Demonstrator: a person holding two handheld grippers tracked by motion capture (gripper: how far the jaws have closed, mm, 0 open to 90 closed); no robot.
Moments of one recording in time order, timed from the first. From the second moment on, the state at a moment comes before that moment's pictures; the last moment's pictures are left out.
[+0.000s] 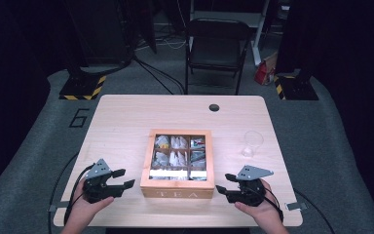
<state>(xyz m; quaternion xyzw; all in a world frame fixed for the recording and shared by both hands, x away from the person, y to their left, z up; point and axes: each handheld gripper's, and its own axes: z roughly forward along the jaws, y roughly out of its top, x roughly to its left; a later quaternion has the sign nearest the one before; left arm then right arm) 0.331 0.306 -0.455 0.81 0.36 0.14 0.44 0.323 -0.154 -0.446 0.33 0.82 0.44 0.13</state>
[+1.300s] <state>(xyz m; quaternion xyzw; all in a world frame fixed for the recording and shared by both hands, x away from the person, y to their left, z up) 0.315 0.289 -0.474 0.82 0.32 0.12 0.45 0.317 -0.137 -0.470 0.31 0.83 0.44 0.11</state>
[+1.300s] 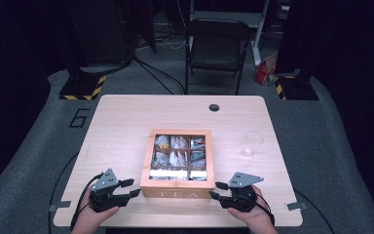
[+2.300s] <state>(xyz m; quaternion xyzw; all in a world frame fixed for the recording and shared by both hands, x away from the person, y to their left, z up) 0.316 0.272 -0.475 0.84 0.30 0.13 0.44 0.318 -0.134 -0.472 0.30 0.84 0.44 0.12</state>
